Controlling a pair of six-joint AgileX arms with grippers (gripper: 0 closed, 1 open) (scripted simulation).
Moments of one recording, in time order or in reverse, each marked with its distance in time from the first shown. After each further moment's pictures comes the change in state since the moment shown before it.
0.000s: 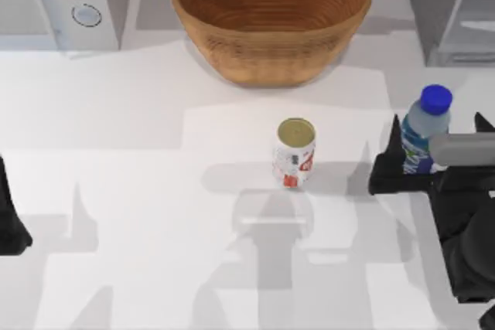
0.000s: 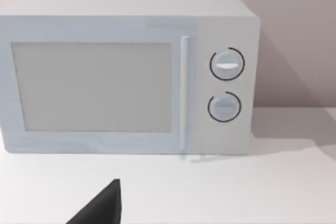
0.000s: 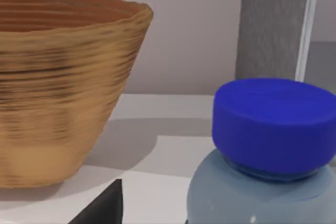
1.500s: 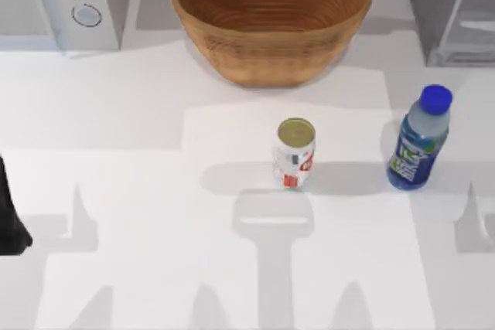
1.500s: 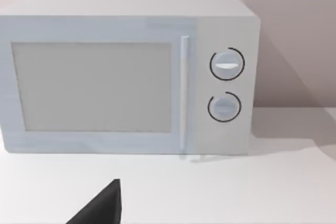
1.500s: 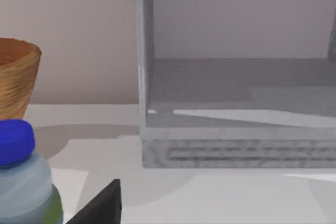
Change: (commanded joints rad) left arm 0.000 0.000 0.000 0.000 0.000 0.000; right arm -0.588 -1.962 -0.257 -1.705 -0.592 0.002
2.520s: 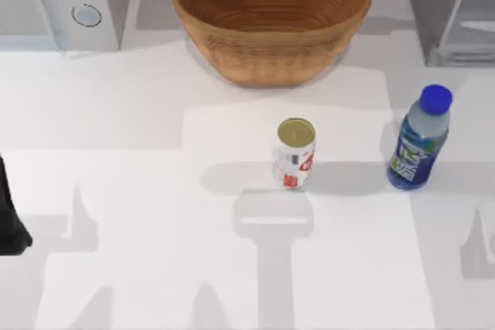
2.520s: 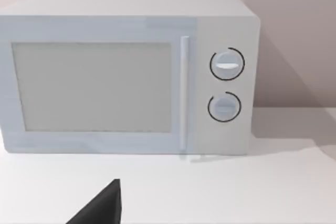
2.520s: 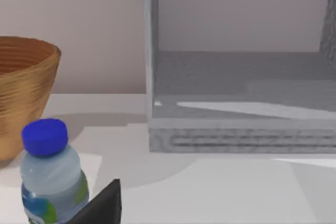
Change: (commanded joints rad) left arm 0.000 0.000 0.000 0.000 0.000 0.000; right arm -0.004 -0.337 0.271 -0.566 -0.009 -0.001
